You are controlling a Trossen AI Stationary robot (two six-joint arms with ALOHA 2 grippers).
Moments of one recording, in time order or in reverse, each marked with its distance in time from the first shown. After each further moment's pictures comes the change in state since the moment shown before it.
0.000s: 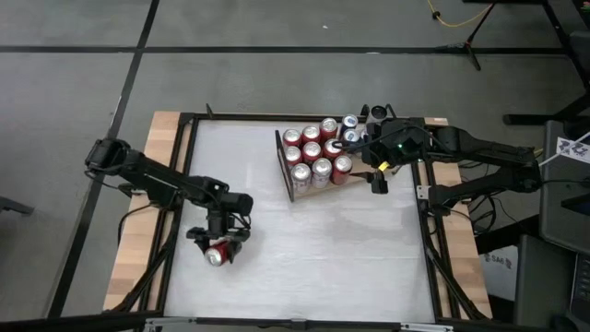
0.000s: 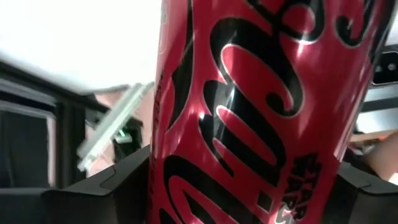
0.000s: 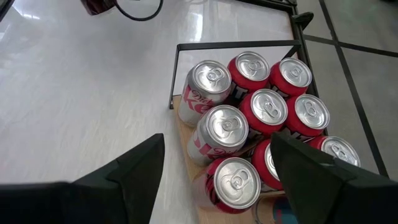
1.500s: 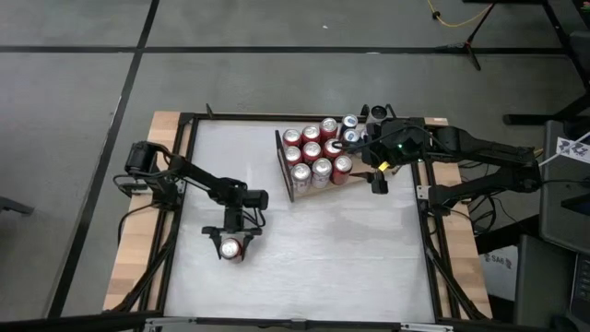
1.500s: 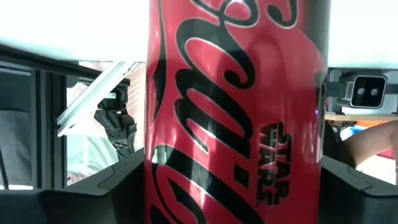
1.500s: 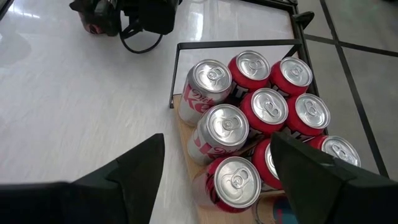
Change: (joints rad) left arm 0.148 0.366 0.001 0.202 0.302 0.016; right arm 0.000 0.000 0.000 -0.003 -0.001 -0.002
